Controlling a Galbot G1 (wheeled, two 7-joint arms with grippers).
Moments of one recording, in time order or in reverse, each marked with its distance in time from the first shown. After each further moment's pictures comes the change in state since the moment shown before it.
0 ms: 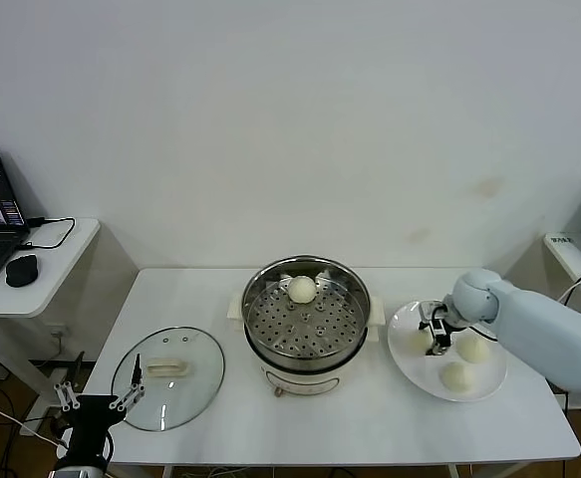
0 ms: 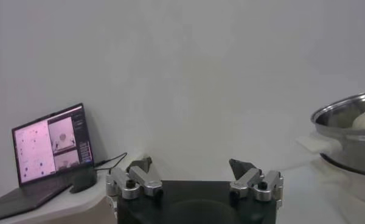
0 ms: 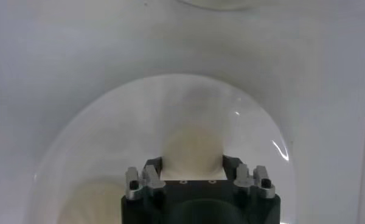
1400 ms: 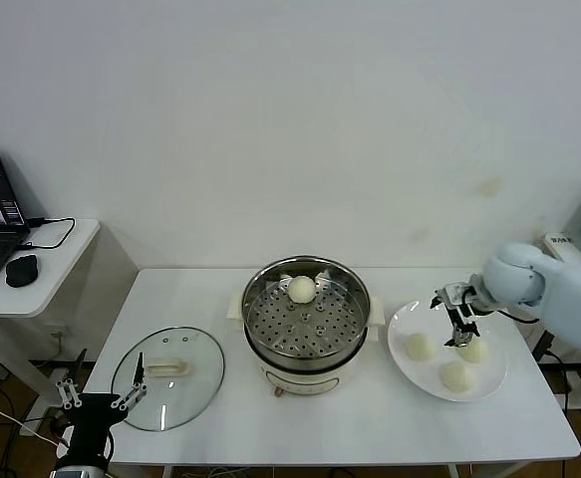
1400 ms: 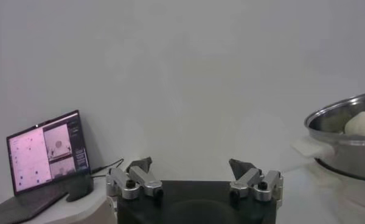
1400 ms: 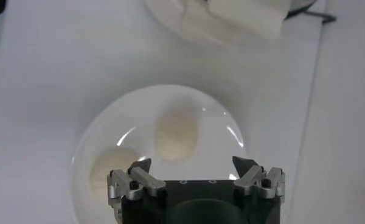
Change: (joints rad) left arm 0.007 0.015 0.003 -0.006 0.011 0.006 0.000; right arm 0.136 -0.110 -0.158 0.150 0.085 0.000 0.028
